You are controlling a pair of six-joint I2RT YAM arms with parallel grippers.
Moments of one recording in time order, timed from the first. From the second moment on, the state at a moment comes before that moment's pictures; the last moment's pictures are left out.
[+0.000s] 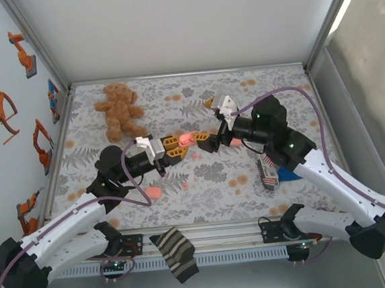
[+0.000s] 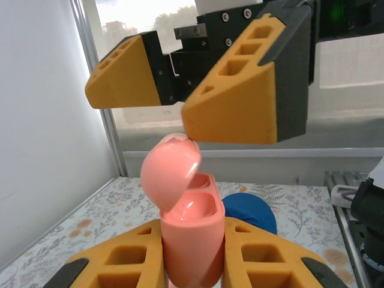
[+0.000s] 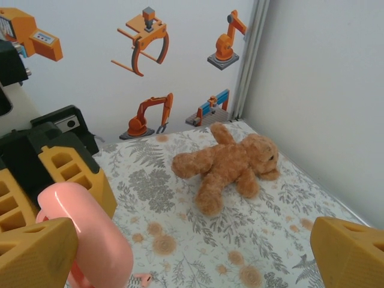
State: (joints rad) left arm -0.78 0.90 0.57 0.44 0.56 0.11; right arm 0.70 1.06 1.09 -0.19 -0.43 -0.18
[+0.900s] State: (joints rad) left arm -0.78 0.82 0.52 0.41 0.55 0.11; right arm 0.70 0.96 1.13 -0.28 -0.13 -0.05
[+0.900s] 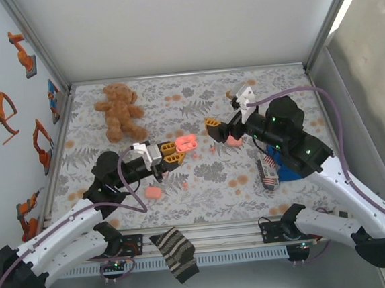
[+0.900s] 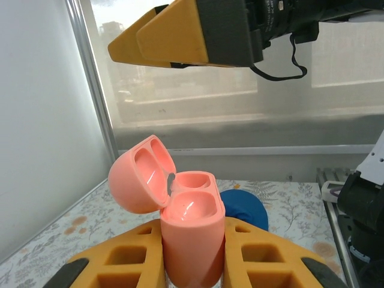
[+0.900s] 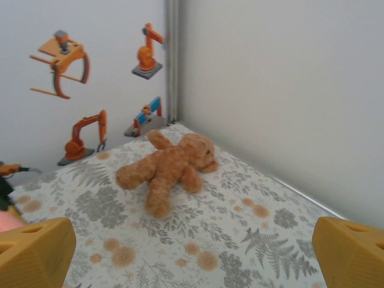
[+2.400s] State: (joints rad) left arm -0.78 0.37 0.43 0.05 0.40 0.11; right arm 0.63 1.98 1.44 -0.70 -0.37 0.18
